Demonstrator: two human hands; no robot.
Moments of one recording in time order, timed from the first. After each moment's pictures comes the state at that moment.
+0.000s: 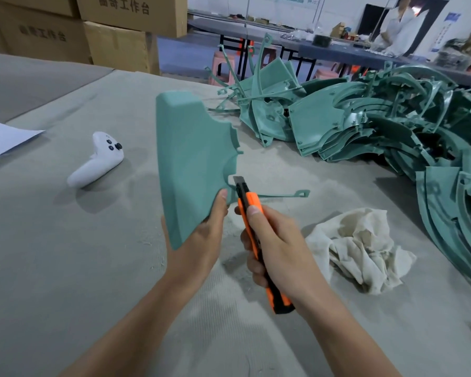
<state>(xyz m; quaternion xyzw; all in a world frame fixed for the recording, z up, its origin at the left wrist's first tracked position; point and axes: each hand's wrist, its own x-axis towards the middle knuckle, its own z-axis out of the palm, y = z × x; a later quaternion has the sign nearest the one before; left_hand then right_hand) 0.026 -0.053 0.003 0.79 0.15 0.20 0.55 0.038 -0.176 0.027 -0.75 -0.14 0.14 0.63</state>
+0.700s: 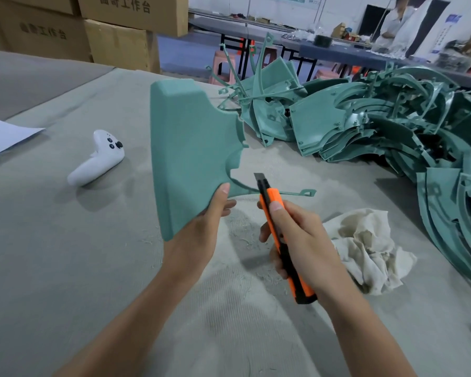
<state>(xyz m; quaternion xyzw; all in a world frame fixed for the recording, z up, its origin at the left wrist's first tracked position) 0.032 -0.053 0.009 0.68 0.14 0.30 0.65 0.052 -0.201 0.029 -0.78 -0.13 0.08 0.61</state>
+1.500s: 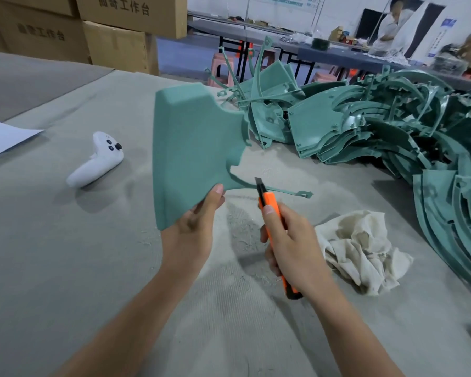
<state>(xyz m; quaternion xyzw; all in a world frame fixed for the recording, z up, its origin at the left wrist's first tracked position) 0.034 -0.049 0.006 0.61 0.10 0.35 0.70 0.061 -0.192 0.010 -0.84 -0.15 -0.02 0.52</state>
